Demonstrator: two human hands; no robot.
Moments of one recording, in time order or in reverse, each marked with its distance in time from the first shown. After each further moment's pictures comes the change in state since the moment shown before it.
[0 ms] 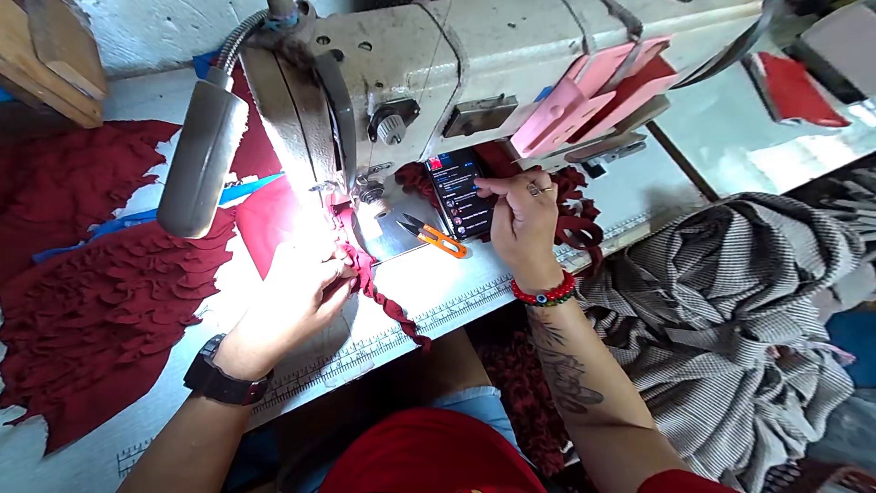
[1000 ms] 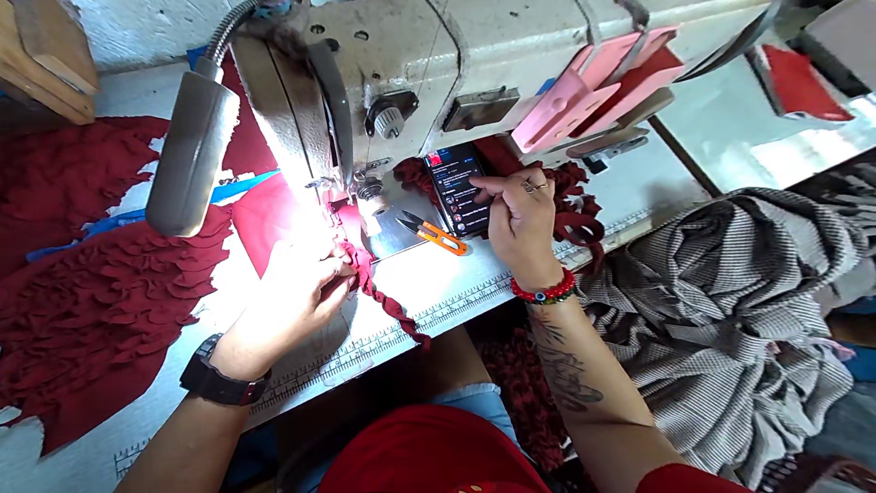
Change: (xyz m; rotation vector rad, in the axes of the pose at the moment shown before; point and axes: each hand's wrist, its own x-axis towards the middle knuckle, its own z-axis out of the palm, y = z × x) left_hand 0.000 0.000 0.000 -0.004 0.008 0.012; right_hand -0.001 -0.004 -0.001 -0.001 -0.046 0.017
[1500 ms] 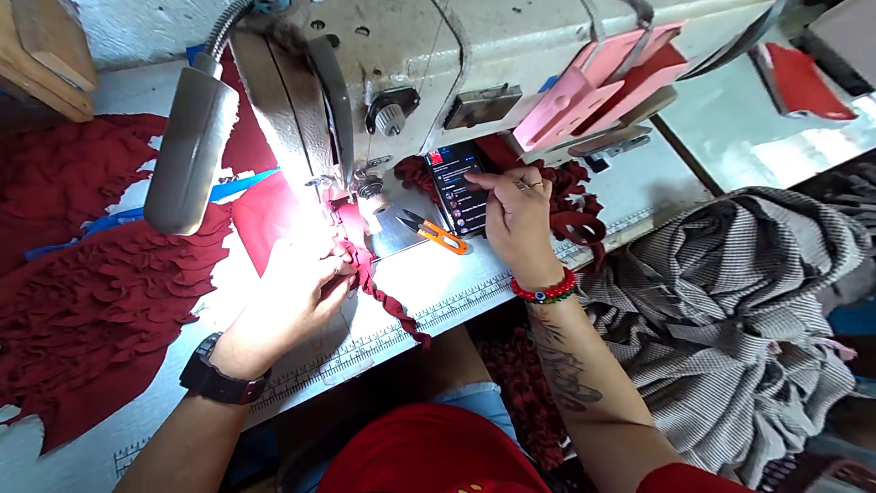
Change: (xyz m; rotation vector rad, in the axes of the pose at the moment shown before) left_hand 0.000 0.000 -0.001 -0.001 -0.010 0.000; right_hand 0.000 -0.002 0.000 -0.057 -0.093 0.041
